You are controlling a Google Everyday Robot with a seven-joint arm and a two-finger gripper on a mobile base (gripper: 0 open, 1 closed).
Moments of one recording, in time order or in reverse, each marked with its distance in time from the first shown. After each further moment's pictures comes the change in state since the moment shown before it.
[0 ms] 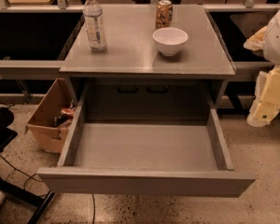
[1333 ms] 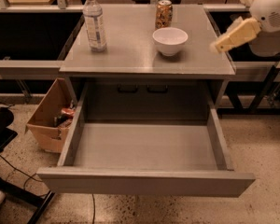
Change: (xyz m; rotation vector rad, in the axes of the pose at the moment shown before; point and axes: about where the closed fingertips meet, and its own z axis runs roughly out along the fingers) arm -0.050 -0.184 0.020 0.282 -0.635 0.186
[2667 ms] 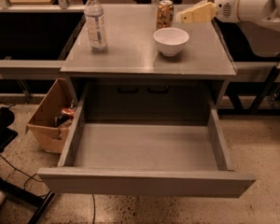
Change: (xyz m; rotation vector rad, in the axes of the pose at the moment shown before) arm -0.040 -0.083 0.108 0.089 -0.323 0.297
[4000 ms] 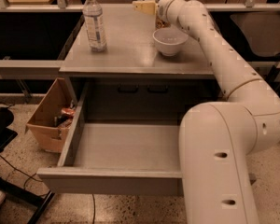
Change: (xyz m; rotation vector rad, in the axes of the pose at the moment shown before) arm 0.012 -0.062 0.230 0.262 -0.194 0.206
